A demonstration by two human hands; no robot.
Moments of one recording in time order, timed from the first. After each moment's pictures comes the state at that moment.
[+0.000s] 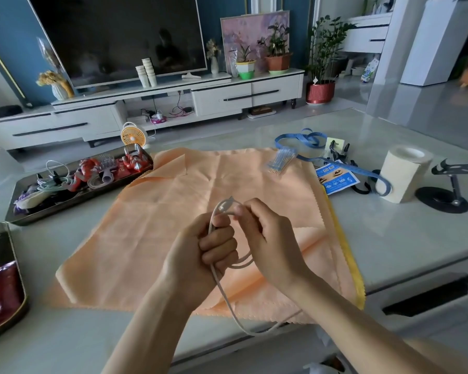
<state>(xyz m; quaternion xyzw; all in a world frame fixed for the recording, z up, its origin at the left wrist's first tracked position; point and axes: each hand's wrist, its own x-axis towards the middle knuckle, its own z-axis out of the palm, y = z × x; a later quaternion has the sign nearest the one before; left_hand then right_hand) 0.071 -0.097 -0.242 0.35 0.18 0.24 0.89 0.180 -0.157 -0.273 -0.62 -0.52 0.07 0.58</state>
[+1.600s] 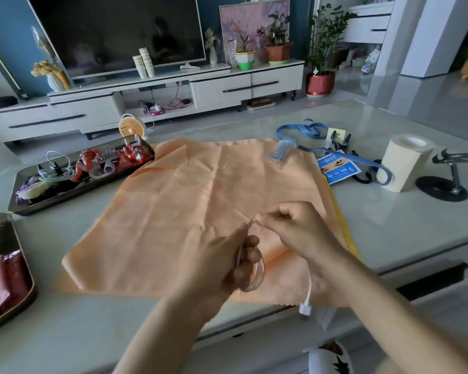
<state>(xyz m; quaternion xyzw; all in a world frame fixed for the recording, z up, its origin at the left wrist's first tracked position) 0.066 -0.121 -0.259 0.48 0.34 0.19 0.79 0.200 -0.174 -0.269 -0.71 -0.39 0.22 0.55</state>
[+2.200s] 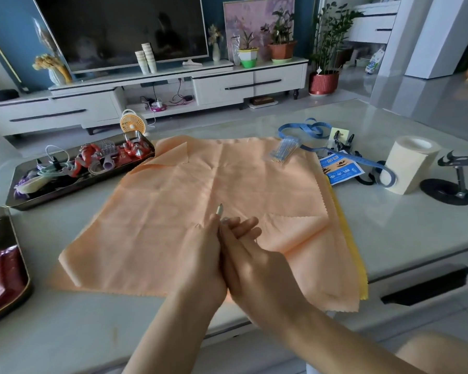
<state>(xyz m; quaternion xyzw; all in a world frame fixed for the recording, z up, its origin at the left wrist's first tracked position) 0.083 -0.114 -0.264 0.33 0.35 0.32 0.82 0.137 -0.182 -0.292 -0.69 -0.64 -0.12 0.32</state>
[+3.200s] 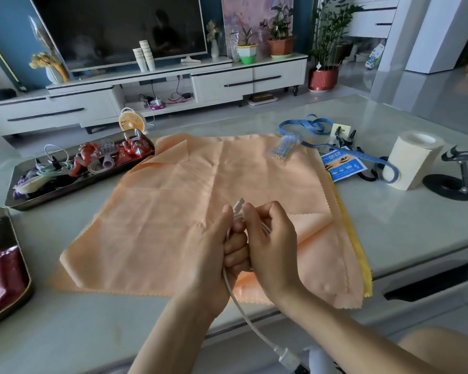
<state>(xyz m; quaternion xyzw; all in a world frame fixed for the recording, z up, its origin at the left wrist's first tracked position) 0.071 -0.115 -0.263 0.38 0.26 0.28 0.84 0.145 -0.154 -0.293 -0.59 -0.34 0.13 0.72</state>
